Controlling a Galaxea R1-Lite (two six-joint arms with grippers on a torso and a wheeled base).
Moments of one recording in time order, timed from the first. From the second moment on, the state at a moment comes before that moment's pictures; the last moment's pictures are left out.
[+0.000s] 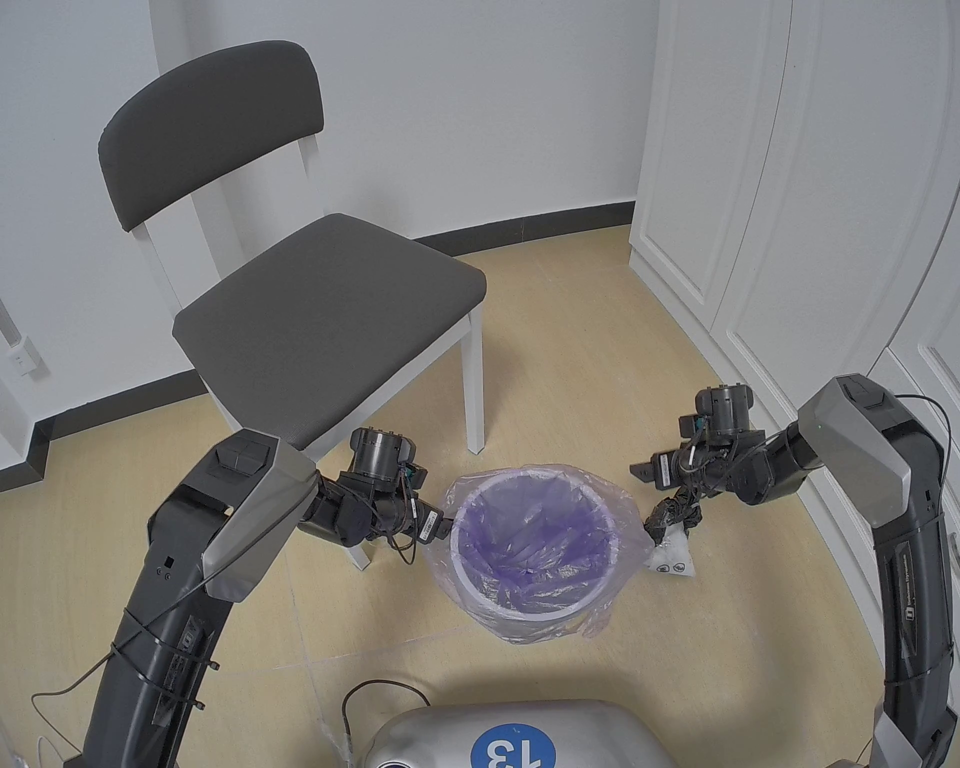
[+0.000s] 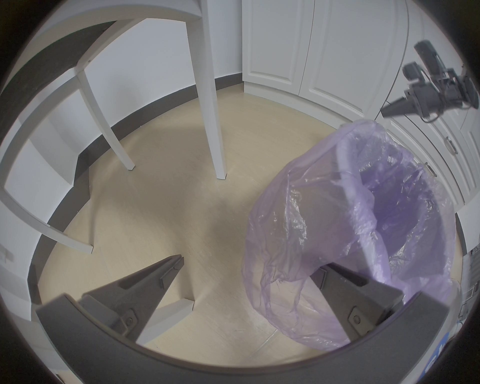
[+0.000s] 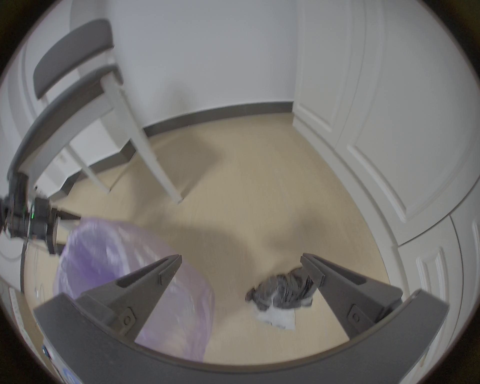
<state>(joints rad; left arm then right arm) -0.35 2.73 -1.74 -0.26 -0.05 0.24 0.15 2.54 -1.45 -0.46 0.05 -0.03</state>
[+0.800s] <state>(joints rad) -0.33 2.56 -1.33 -0.62 -0.05 0.21 0.19 2.56 -1.25 -0.56 0.12 -0.20</state>
